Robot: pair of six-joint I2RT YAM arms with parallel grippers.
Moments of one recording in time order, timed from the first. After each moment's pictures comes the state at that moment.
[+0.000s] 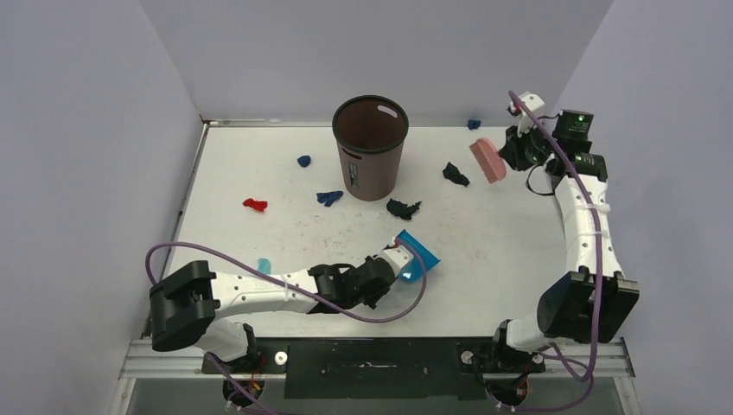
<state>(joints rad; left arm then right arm) -1.27 1.47 0.85 -0.24 -0.36 -0.30 -0.20 1.42 1.38 -0.64 -0.59 -0.47</state>
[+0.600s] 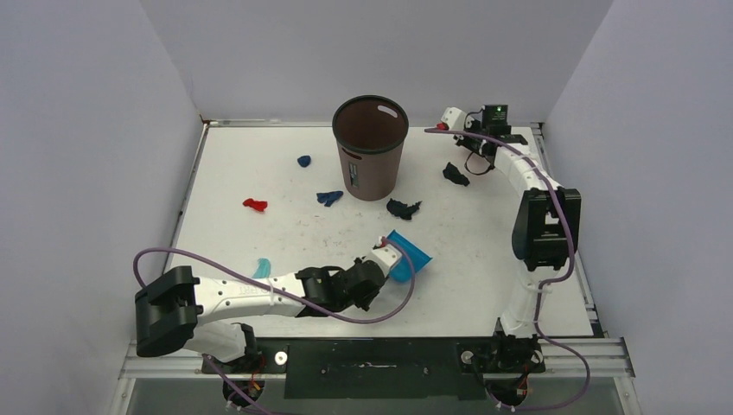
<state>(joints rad) -1.27 1.36 0.79 -0.28 -0.38 -0.39 0.05 1.97 1.61 -0.32 -0.13 -1.03</state>
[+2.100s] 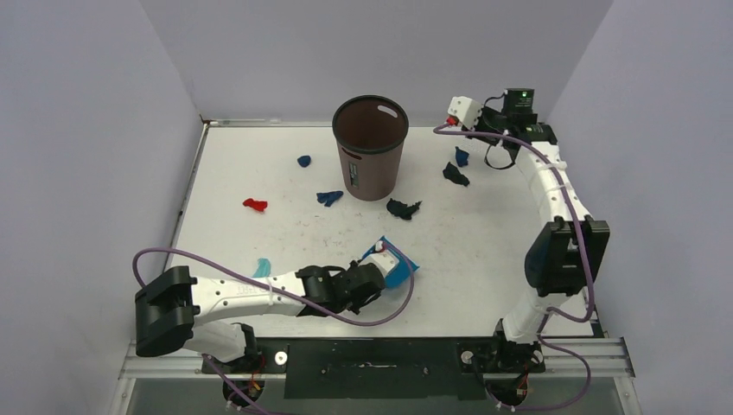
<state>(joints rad) -1.28 1.36 0.80 -0.43 -0.40 -0.37 0.03 1.80 1.68 -0.54 -0.33 -1.20</state>
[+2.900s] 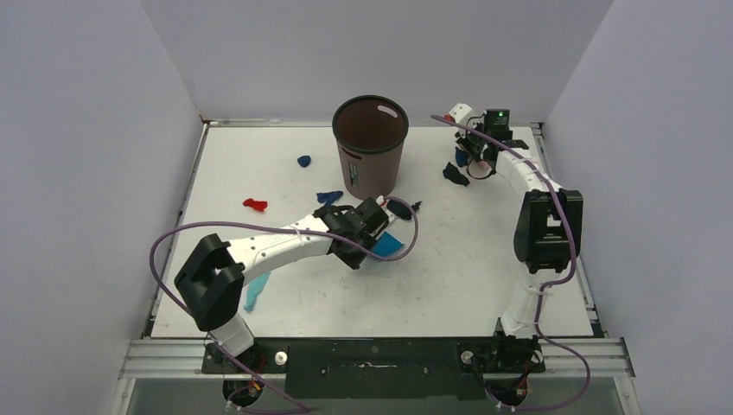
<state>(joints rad) -0.94 1.63 1.22 -0.79 -0.18 -0.19 0.03 1.98 1.58 -0.26 -0.14 -0.76</state>
